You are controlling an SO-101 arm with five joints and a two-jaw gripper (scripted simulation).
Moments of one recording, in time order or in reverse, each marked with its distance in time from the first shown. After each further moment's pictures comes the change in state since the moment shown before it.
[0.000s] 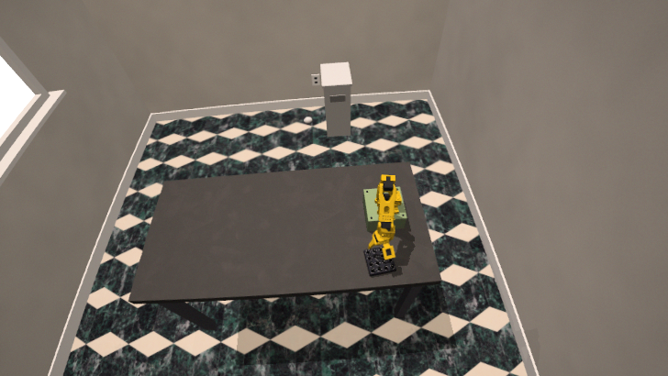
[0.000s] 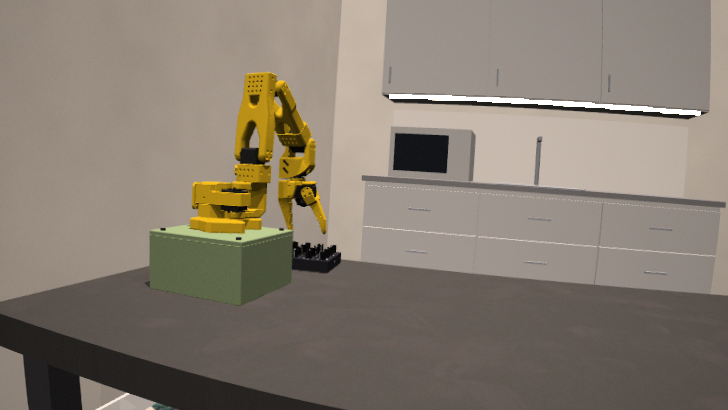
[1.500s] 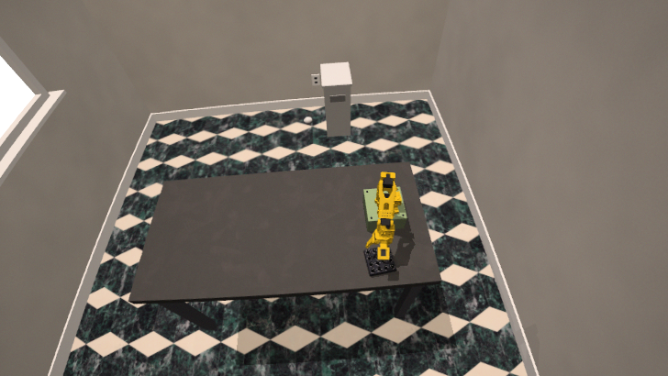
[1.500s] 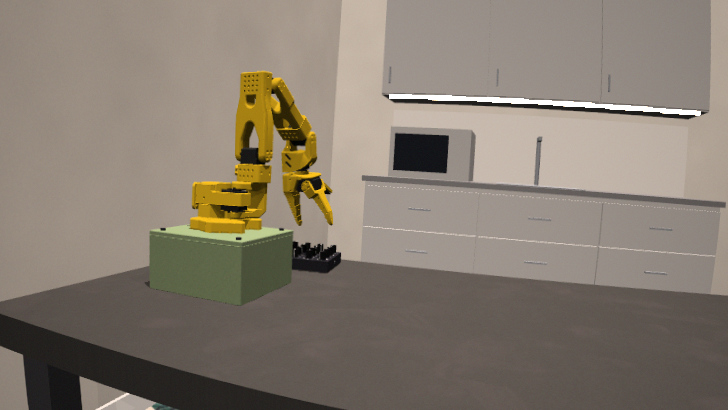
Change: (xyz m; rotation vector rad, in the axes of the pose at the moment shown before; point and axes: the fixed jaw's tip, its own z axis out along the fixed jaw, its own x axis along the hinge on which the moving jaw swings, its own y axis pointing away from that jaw) arm -0.020 -0.010 -0.014 0.029 -0.145 0.307
